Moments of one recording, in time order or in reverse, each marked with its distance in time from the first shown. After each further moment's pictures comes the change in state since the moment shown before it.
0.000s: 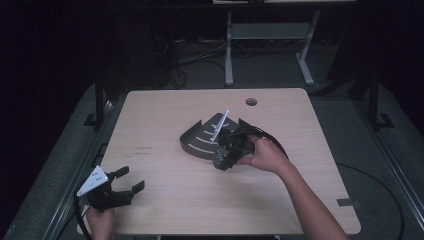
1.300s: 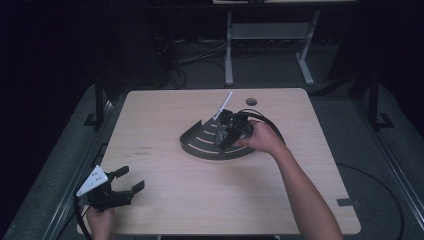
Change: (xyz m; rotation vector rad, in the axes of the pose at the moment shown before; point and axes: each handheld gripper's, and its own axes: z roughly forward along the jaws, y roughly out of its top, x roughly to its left) left arm 0.000 0.002 -0.001 -0.008 0.001 0.008; right arm -0.062 0.007 -0.002 -0.052 -0.024 0.105
